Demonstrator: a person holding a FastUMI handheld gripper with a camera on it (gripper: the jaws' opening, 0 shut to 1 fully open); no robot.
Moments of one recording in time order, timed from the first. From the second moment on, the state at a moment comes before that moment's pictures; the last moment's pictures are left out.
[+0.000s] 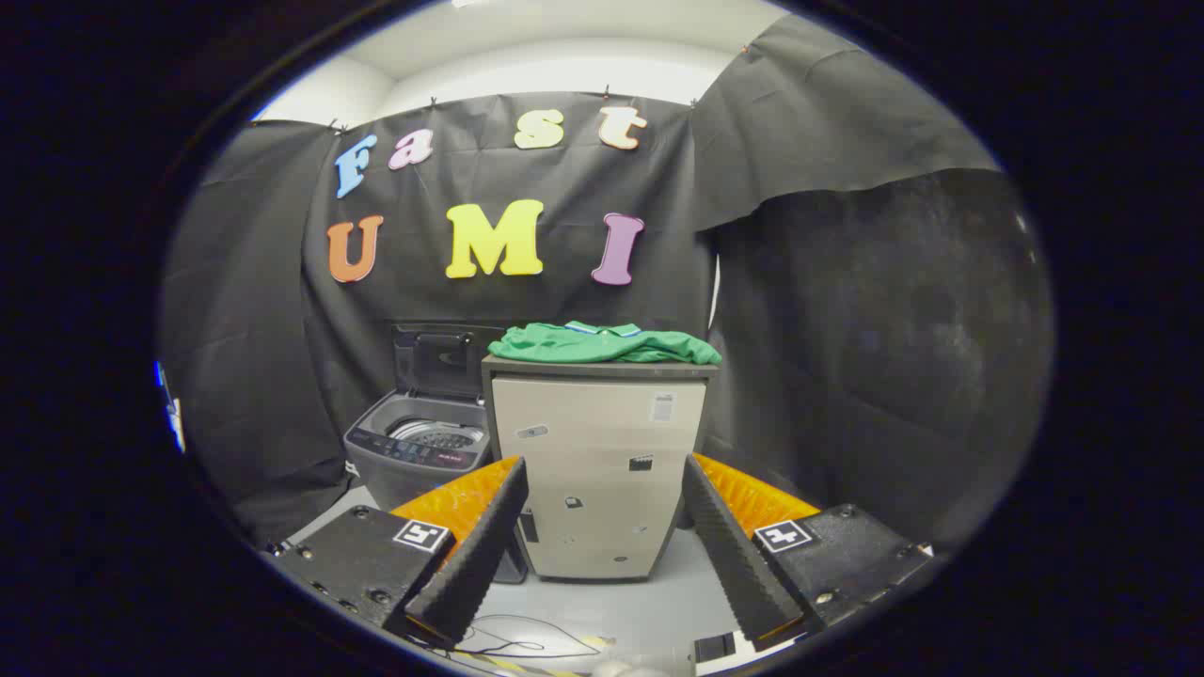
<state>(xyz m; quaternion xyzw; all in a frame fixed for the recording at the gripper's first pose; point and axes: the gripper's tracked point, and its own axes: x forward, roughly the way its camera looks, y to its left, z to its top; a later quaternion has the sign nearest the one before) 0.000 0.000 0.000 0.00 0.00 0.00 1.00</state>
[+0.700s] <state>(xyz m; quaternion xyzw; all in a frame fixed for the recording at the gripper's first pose) 0.003 0.006 0.008 0.01 -0.01 -0.02 1.00</state>
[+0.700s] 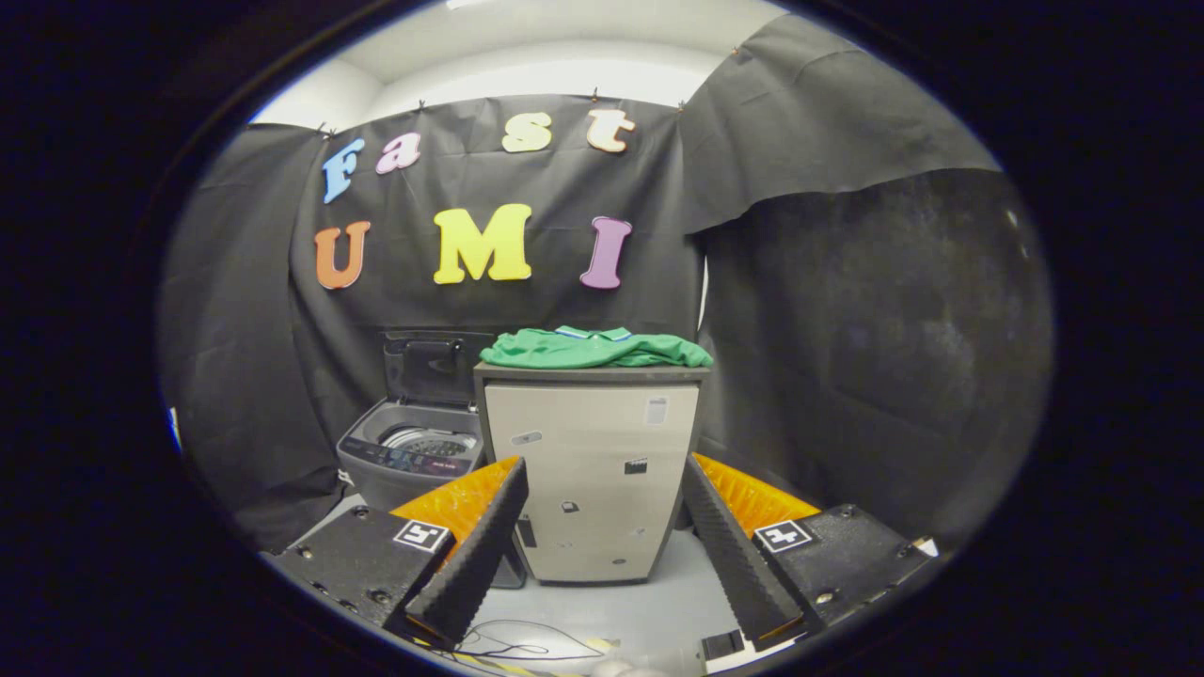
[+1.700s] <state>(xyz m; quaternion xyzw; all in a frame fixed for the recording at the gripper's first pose) 0.165 -0.011 0.202 0.02 -0.03 -0.04 1.00</state>
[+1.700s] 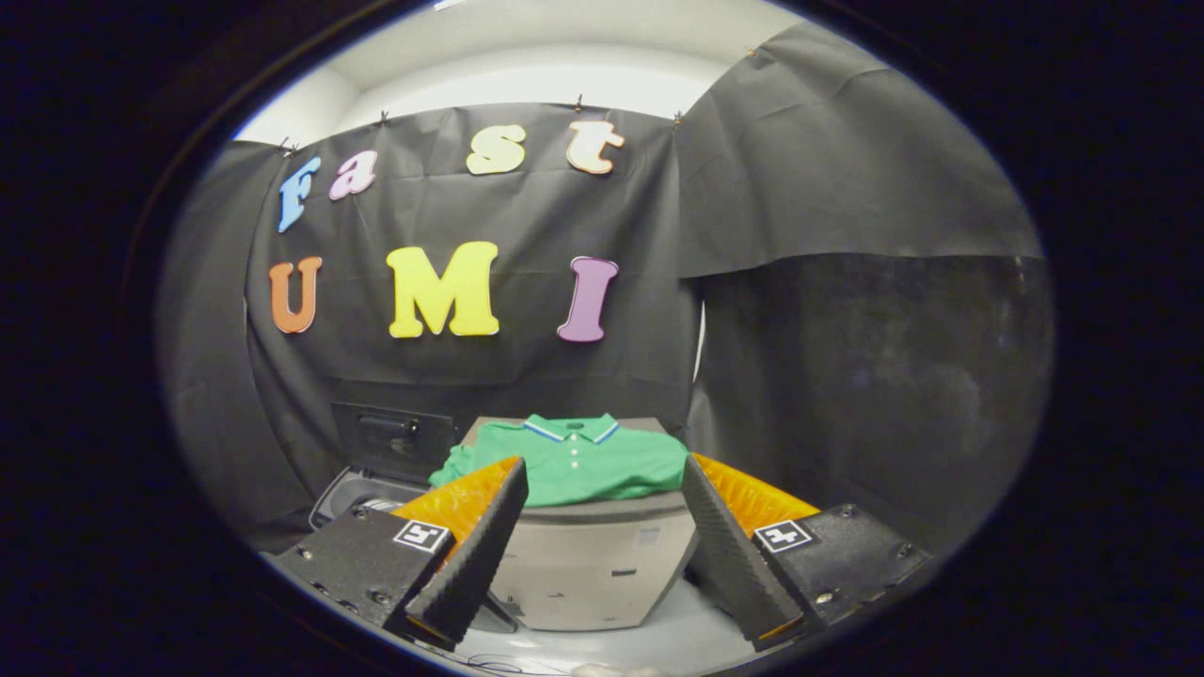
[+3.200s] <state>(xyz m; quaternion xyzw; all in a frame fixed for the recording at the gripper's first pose) 0.452 0.001 0.099 0.01 0.30 0.00 0.95</state>
